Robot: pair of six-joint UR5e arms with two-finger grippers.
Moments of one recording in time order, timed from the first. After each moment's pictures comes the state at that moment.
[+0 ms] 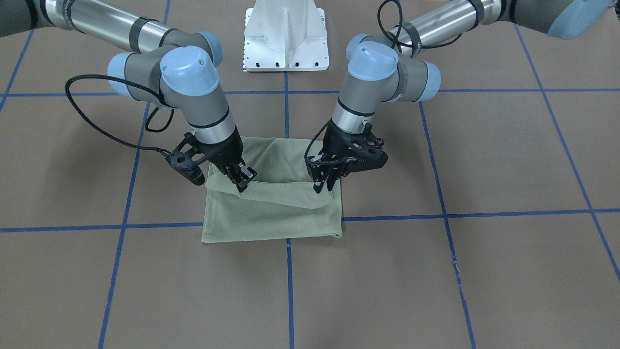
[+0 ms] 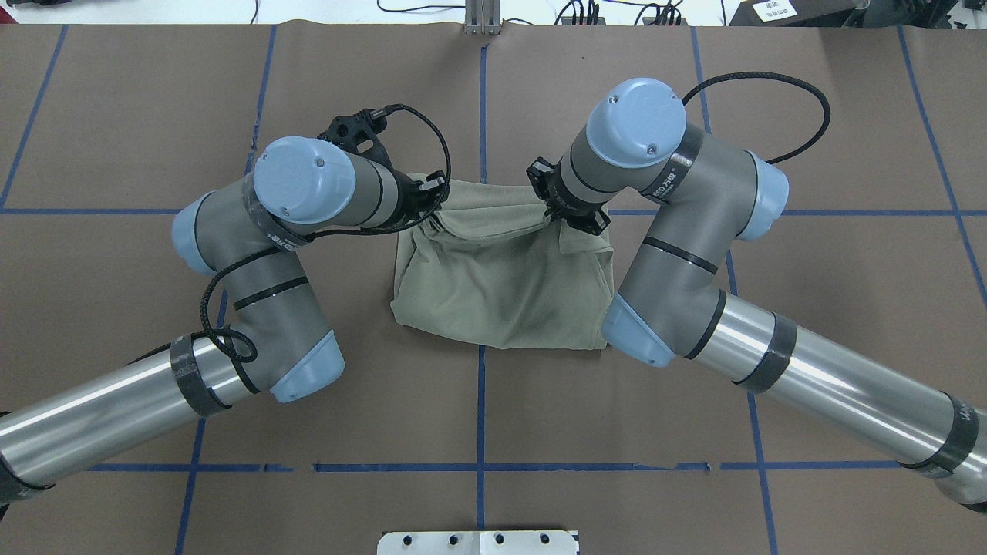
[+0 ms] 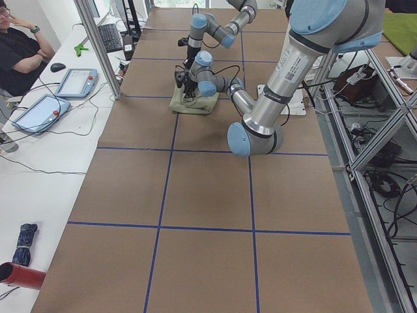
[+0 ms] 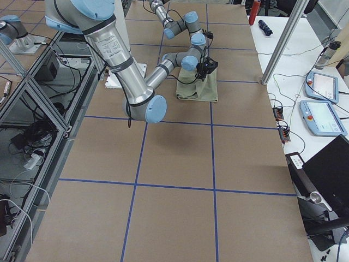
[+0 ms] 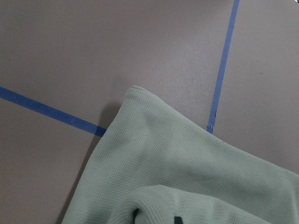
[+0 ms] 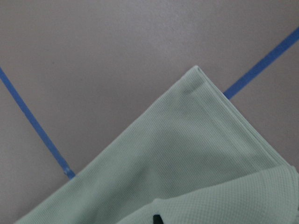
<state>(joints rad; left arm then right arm) -0.63 -2.26 -1.50 -2.06 -1.70 -1.61 0.67 -0.88 1.53 -1.34 1.86 1.88</state>
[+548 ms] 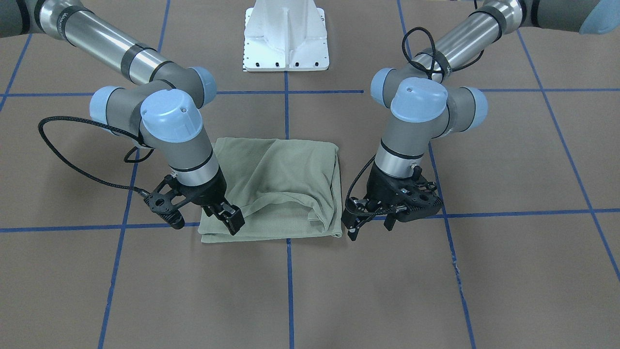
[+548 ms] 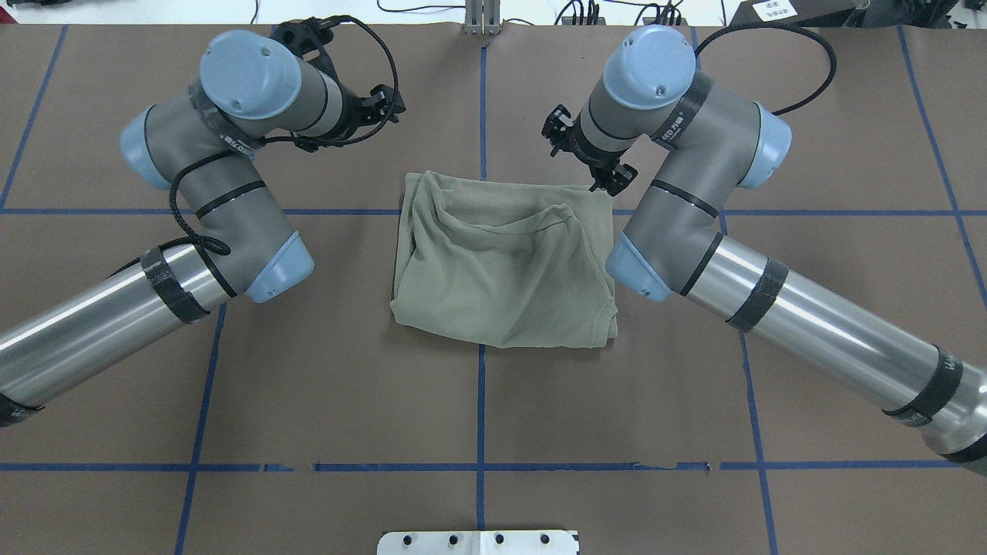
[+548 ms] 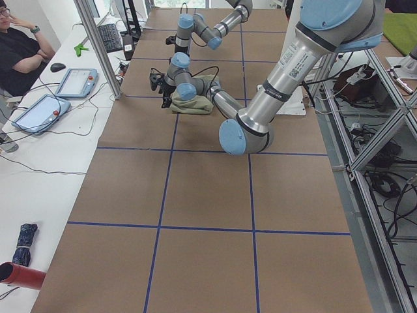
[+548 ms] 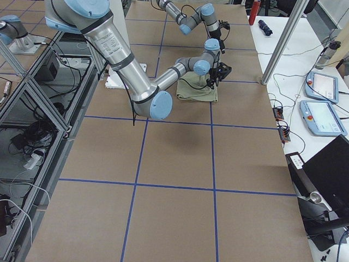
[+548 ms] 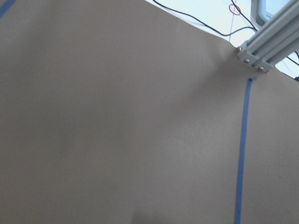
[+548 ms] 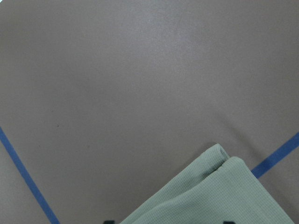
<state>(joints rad) -0.78 -2.28 -1.38 -2.07 -1.77 -1.43 0.75 -0.83 1.38 -1.28 1.91 1.78</state>
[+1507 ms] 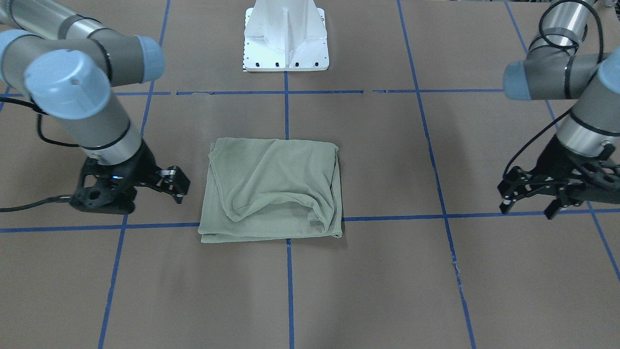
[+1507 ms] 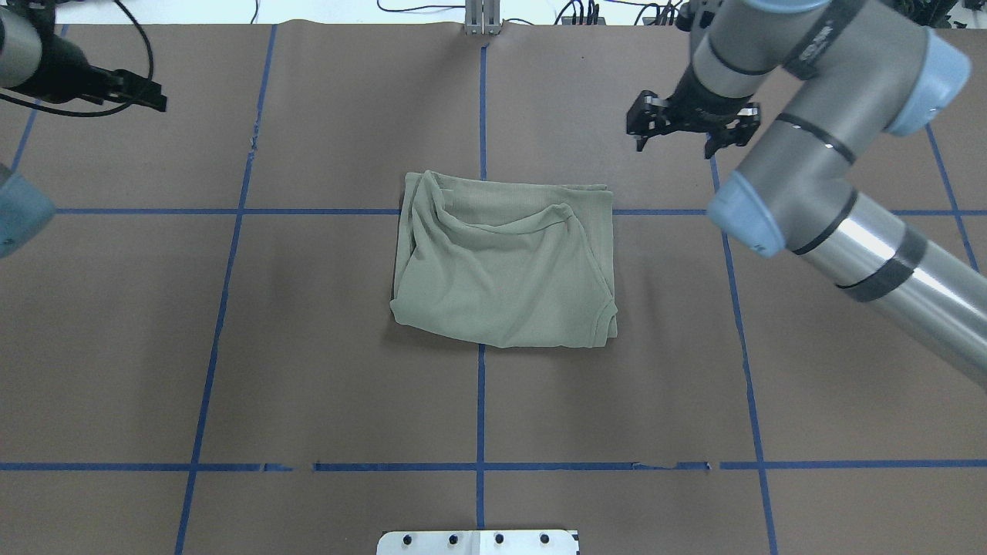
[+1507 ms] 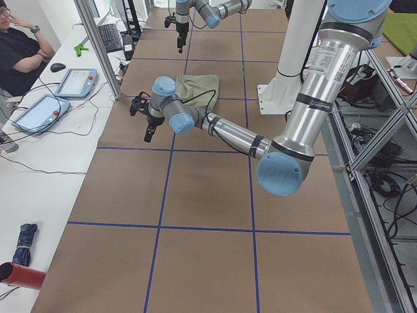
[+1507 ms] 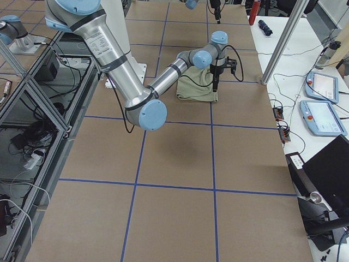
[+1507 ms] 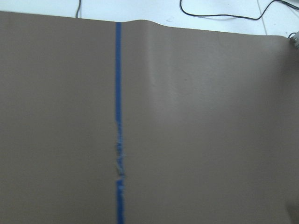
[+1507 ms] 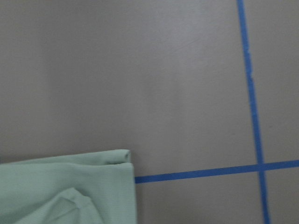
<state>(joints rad) -1.16 -1.86 -1.62 -2.06 -2.06 -0.58 0.97 -1.02 1.69 -1.65 2.12 0.88</state>
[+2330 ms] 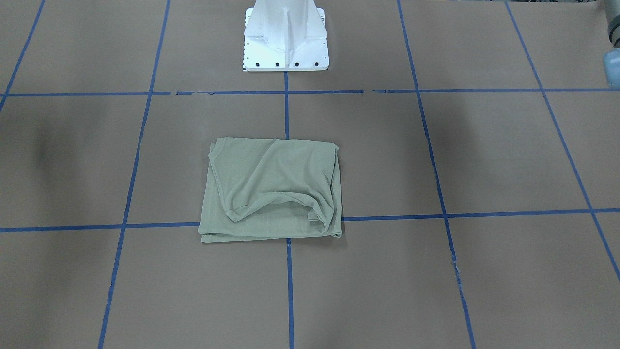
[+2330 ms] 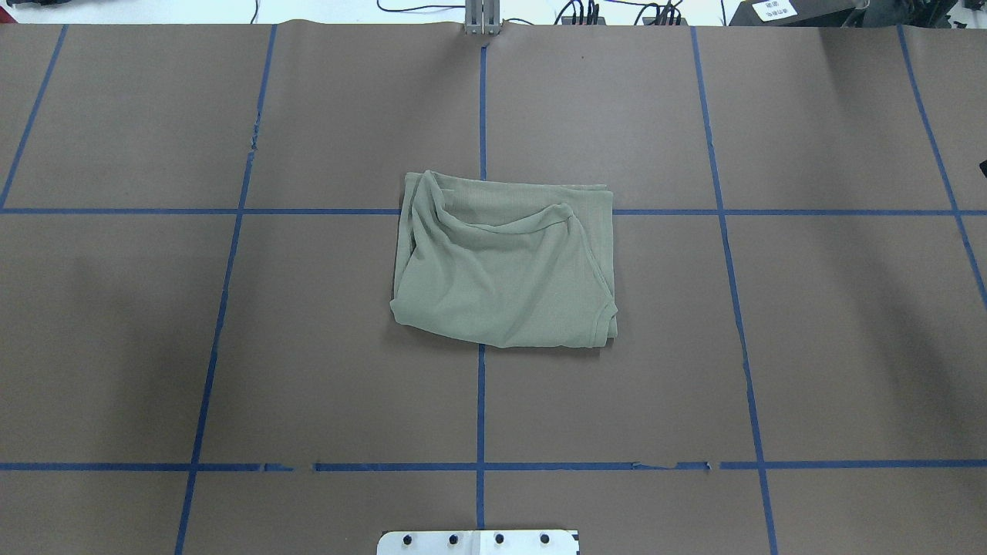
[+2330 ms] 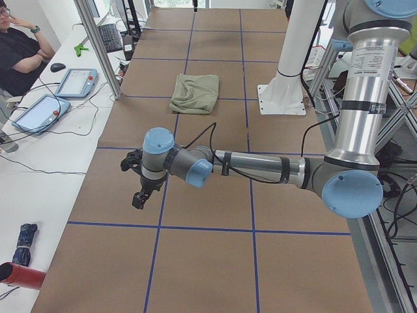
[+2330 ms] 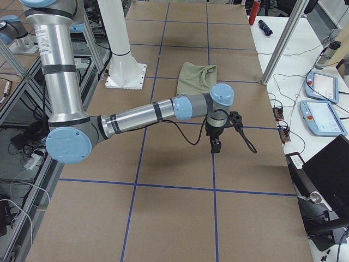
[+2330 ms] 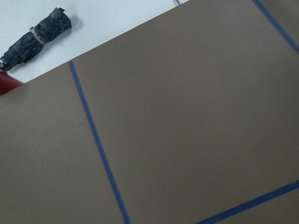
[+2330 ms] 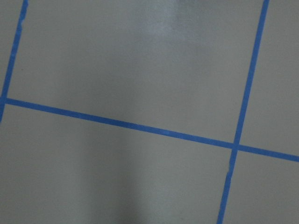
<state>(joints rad) -1.47 -1.64 -1.55 -1.94 -2.21 0.15 1.42 -1.47 1.75 -1.68 2.32 0.05</state>
